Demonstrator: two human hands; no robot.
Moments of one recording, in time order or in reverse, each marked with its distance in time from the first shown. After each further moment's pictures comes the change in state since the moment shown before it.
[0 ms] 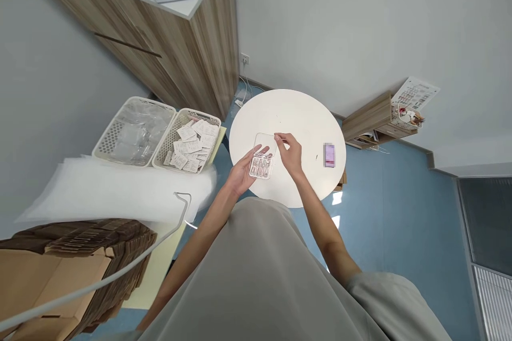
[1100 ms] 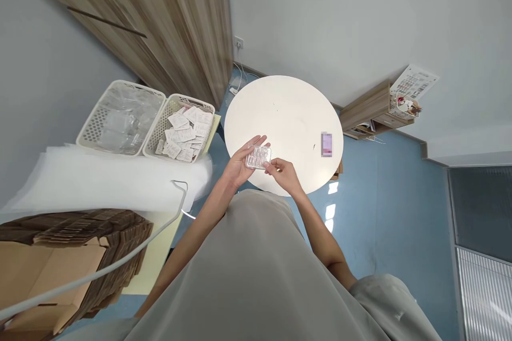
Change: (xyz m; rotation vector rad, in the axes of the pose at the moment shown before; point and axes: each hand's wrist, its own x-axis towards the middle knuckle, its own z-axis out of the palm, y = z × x) left_hand -0.008 -0.008 0.007 0.061 -0.050 0.048; right_hand -0.098 -0.013 -0.015 0.051 -0.308 0.407
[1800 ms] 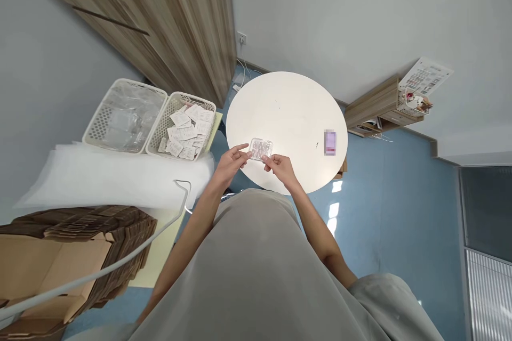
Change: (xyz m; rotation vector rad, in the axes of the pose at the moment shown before) left_hand -0.009 0.000 -0.045 0.627 0.318 0.025; right_hand 0.031 0.031 0.007 0.177 -0.057 0.123
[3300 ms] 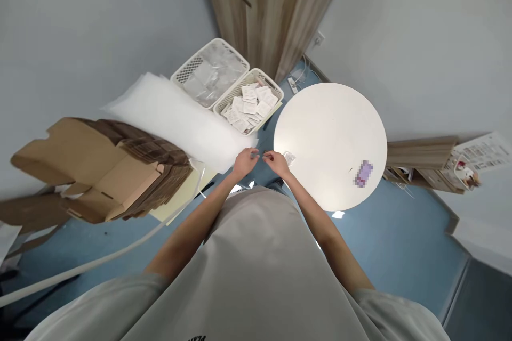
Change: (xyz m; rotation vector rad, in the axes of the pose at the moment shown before) left_hand -0.004 -0.141 -0.110 0.369 0.350 -0.061; right_hand 0.081 0.087 0.136 -0.710 -0.410 -0.014
